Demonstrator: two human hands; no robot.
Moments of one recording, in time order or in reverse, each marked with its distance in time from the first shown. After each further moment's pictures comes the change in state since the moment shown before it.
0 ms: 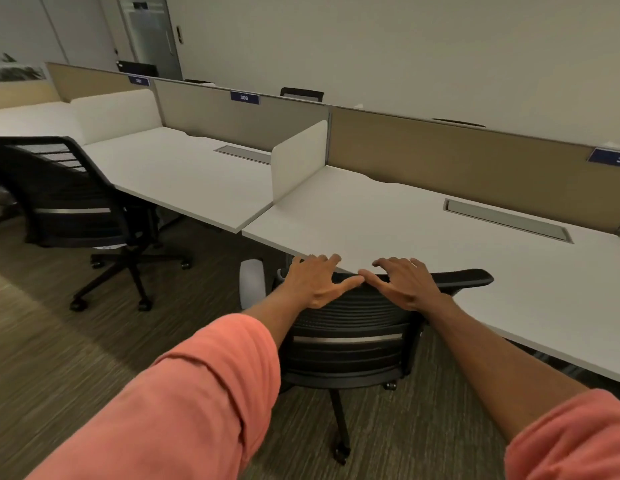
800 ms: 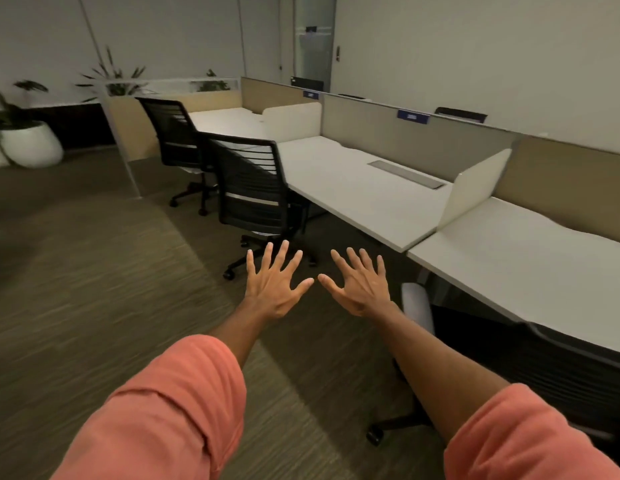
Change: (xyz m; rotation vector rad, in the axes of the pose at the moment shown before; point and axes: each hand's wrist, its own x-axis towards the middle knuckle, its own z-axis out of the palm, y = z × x) left_hand -0.256 -0.383 -0.093 0.241 0.117 -0.597; right_hand 0.098 -0.477 0.095 0.022 -0.012 -0.373
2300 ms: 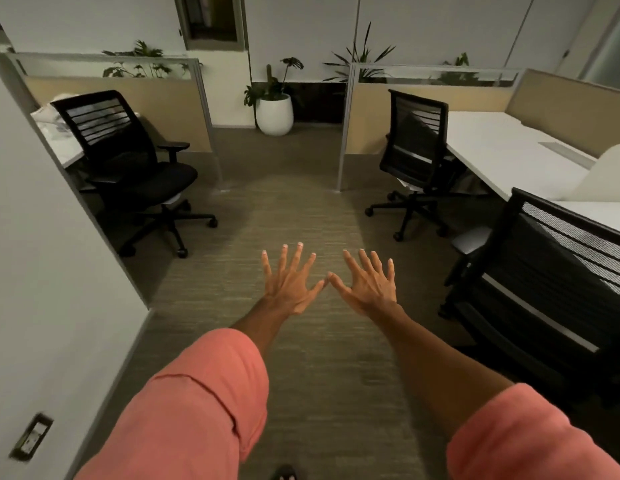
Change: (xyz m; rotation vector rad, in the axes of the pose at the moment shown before) left_hand 0.281 -0.775 0.050 0.025 -0.122 -0.670; right_hand 0.628 -0.655 0.193 0.069 -0.211 -0.539
